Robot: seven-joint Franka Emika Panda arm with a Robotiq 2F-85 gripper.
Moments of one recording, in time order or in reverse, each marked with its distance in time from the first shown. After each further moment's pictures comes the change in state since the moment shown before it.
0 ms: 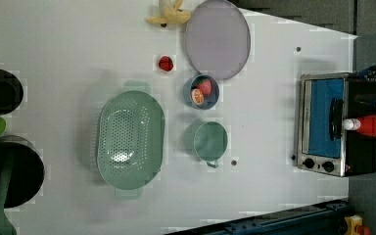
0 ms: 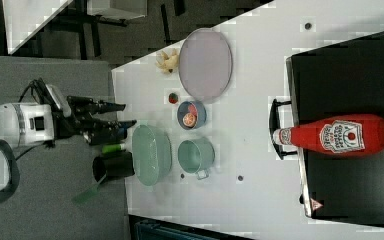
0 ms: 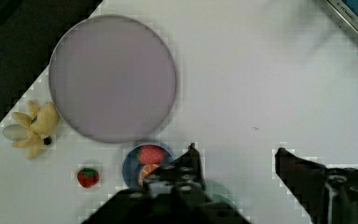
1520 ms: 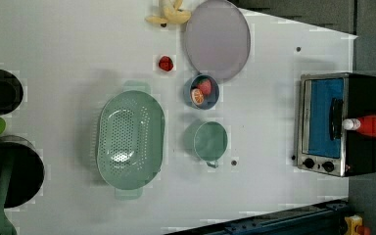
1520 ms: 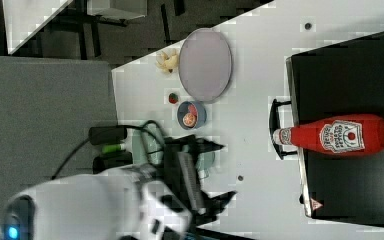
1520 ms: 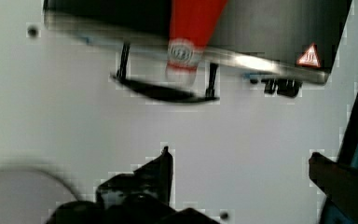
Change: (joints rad) arm -0.108 -0.113 -0.472 -0.194 -0.009 0.049 0.000
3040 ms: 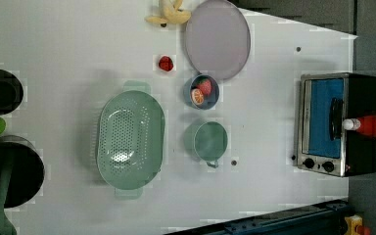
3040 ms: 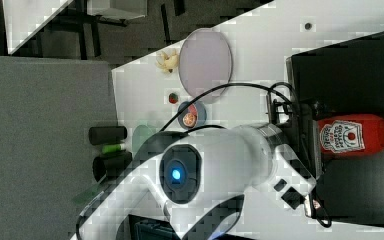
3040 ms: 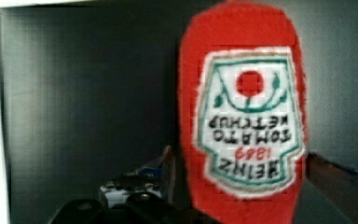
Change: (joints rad) arm -0.008 0.437 -0.168 0.034 0.165 0.437 0.000
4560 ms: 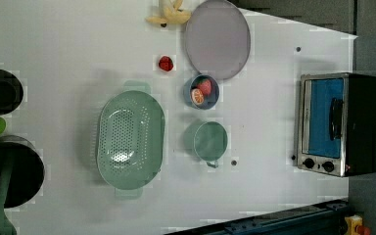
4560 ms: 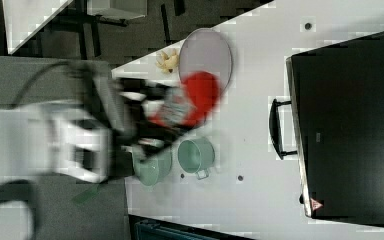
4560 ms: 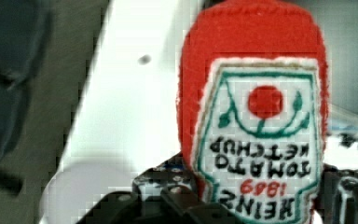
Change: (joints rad) arm 0.125 -0.251 0.186 0.353 -0.097 -0.491 -0.106
